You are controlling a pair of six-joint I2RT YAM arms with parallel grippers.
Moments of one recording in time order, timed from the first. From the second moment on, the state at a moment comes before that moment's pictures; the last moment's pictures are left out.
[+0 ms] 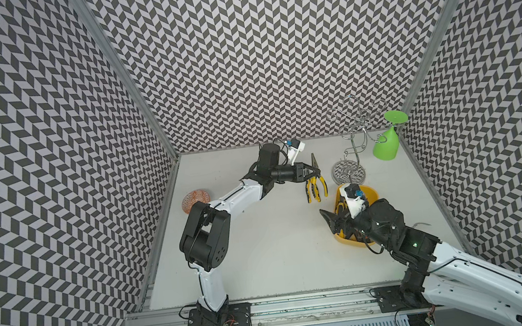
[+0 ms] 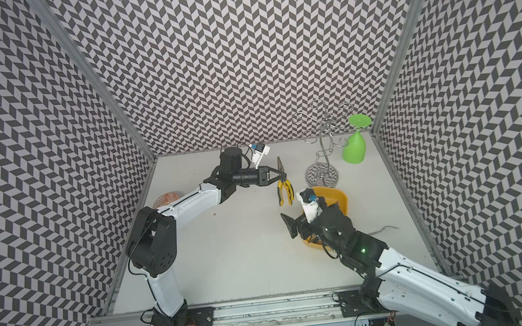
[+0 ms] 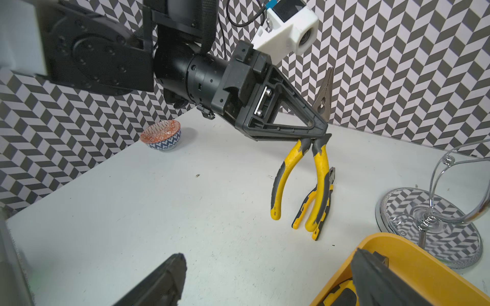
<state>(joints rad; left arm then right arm) -0.53 1.92 1.43 0.08 0.91 -0.46 0.83 0.78 0.54 -0.04 0.22 0.14</state>
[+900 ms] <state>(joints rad) -0.33 2.38 1.73 -0.23 1.03 -0.30 0.83 0.83 0.55 -0.04 0.32 0.17</state>
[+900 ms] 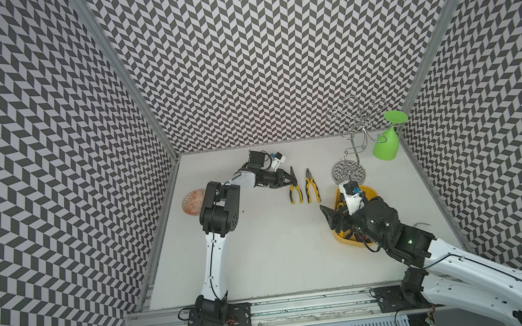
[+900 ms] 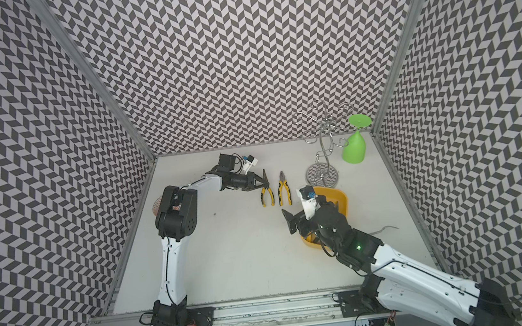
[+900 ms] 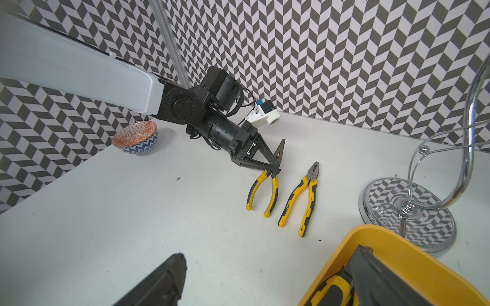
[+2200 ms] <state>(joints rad) -0.33 2.56 1.97 -0.31 1.08 -0.40 0.83 0.86 0.54 -0.04 0.44 0.16</state>
